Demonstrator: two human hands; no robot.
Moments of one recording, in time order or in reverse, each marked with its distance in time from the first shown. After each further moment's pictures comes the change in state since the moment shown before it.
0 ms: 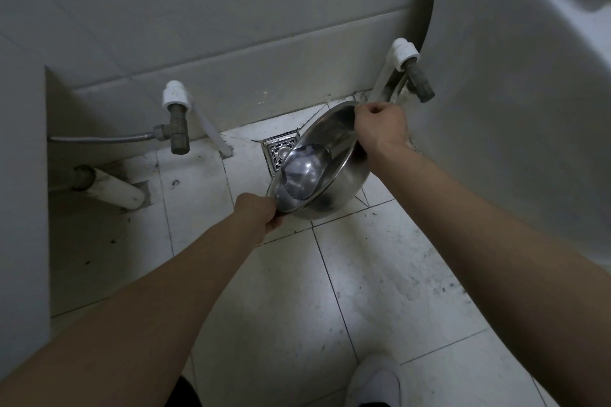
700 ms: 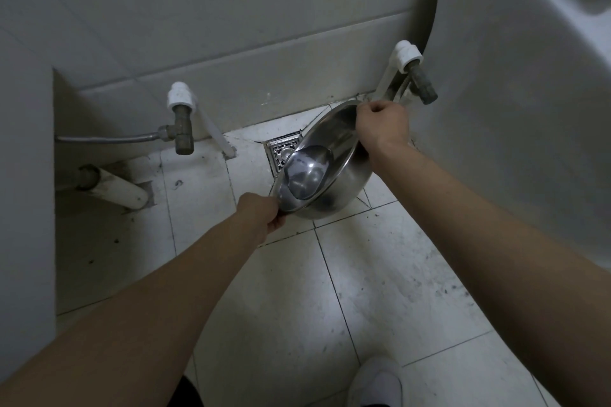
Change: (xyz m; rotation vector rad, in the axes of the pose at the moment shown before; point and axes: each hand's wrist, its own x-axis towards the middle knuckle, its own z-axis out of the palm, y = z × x) left_hand -0.001 0.002 -0.001 -0.003 -0.007 0.002; right_hand -0.004 -0.006 0.000 -0.047 -0.007 -0.031
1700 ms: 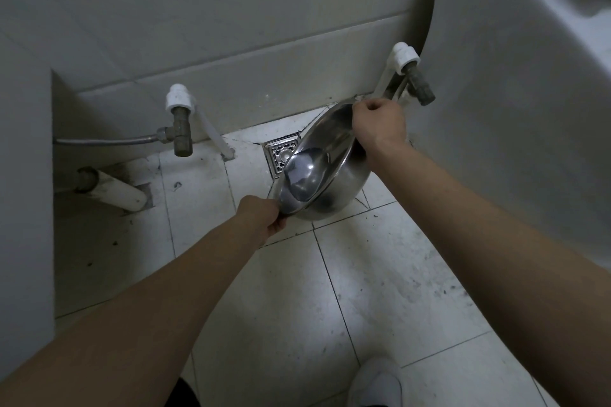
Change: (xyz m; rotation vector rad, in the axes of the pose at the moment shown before) left_hand -0.008 0.000 0.000 -0.012 -0.019 -0.012; right_hand -0.002 -0.005 0.000 -0.001 -0.016 -0.019
